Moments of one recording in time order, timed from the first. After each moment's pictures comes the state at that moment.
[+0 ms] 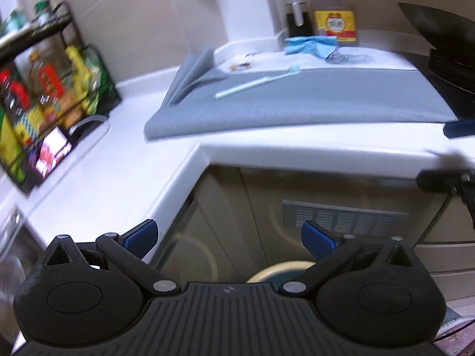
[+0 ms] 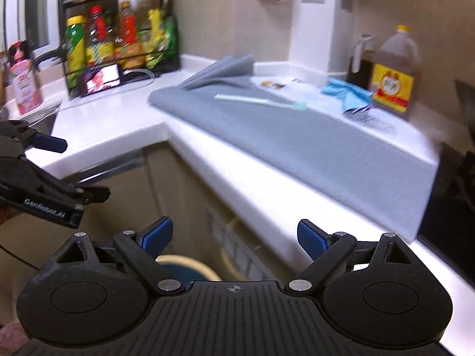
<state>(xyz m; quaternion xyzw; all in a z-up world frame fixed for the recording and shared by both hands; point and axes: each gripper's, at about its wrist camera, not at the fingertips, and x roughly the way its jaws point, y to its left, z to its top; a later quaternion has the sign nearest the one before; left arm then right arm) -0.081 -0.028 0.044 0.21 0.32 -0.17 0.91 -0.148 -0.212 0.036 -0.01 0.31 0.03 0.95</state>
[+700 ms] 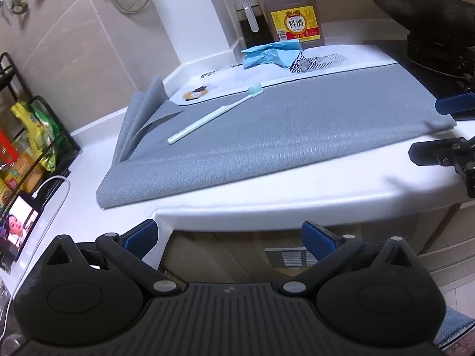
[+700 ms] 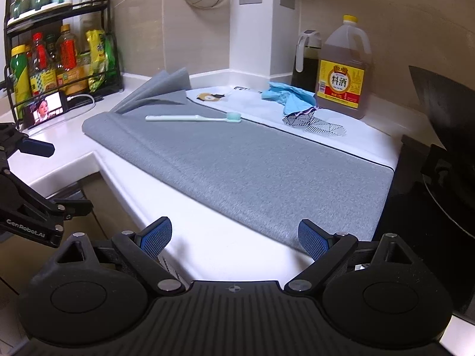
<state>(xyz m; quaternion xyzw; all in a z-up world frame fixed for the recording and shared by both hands) -0.025 -0.095 0.043 0.27 0.29 -0.23 0.89 -0.116 -0.267 0.033 0.02 0.29 -0.04 0.96</state>
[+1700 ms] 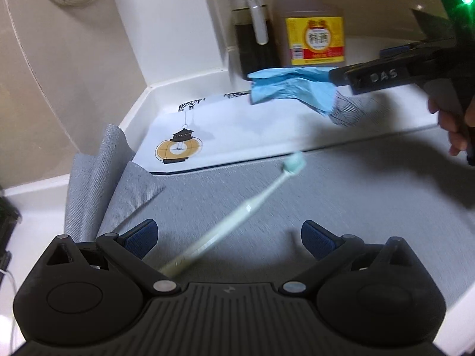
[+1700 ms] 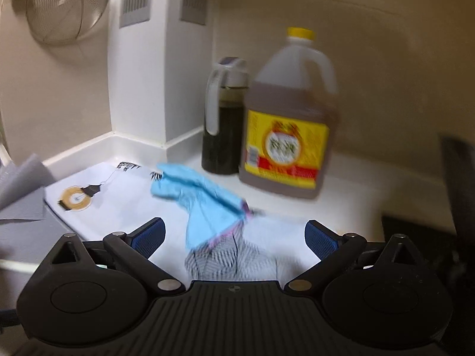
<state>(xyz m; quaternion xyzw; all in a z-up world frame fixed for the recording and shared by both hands) 0.189 -0.169 0.034 0.25 0.32 -0.33 0.85 0.149 -0.357 0.051 0.00 0.24 -0.19 0.95</state>
